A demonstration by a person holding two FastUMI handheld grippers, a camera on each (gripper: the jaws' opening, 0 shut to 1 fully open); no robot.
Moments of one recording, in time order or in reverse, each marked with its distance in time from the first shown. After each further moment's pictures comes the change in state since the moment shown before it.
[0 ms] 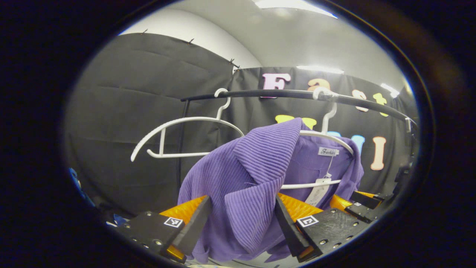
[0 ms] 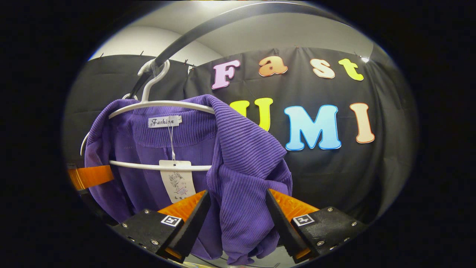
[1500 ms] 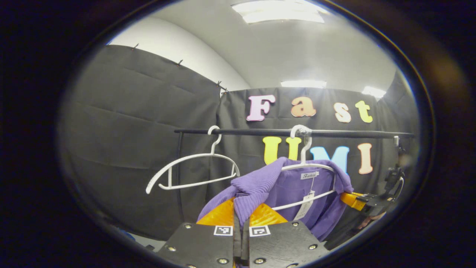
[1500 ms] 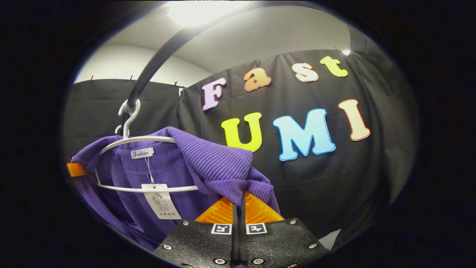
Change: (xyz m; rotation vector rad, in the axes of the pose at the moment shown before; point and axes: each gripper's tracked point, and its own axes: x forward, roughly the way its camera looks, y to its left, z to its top) left arm -0.060 0.001 0.074 0.049 -0.164 -0.116; right arm -0.016 -0.065 0.043 0.147 -0.156 -0.031
